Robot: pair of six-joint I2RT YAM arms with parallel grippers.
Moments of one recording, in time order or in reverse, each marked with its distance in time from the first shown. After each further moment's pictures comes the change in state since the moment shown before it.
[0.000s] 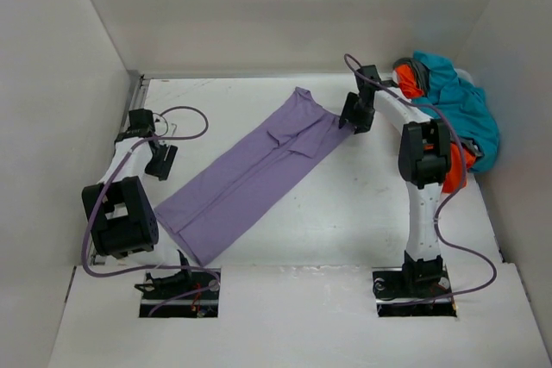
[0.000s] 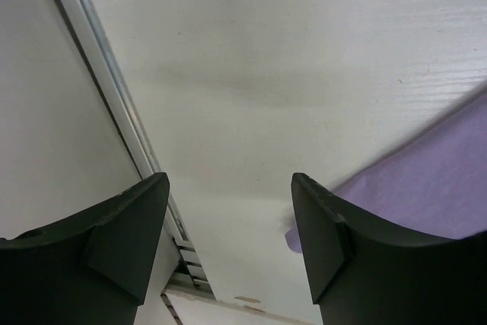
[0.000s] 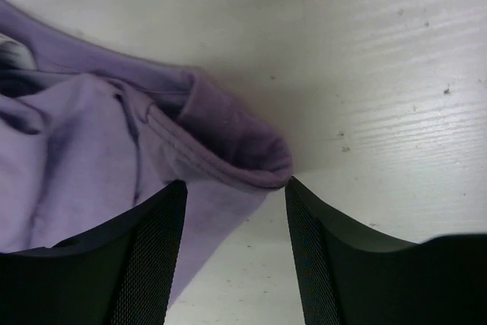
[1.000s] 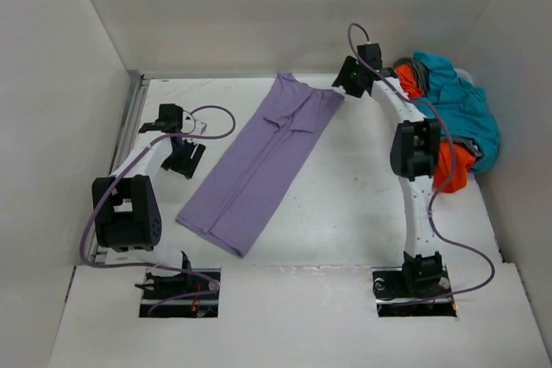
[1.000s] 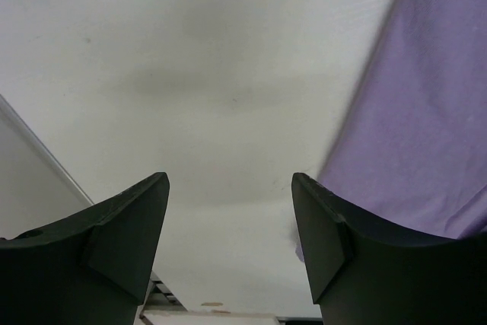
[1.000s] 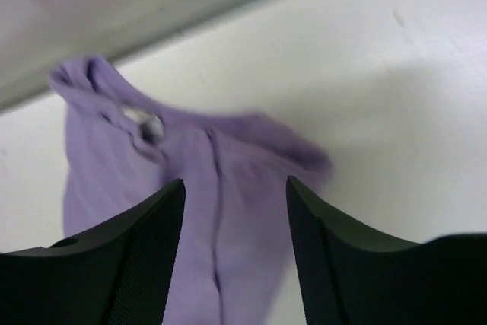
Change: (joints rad) left arm -0.203 0.006 0.045 -0.108 0.092 -0.079; right arm -0.006 0.303 0.563 0.206 -0.039 0.064
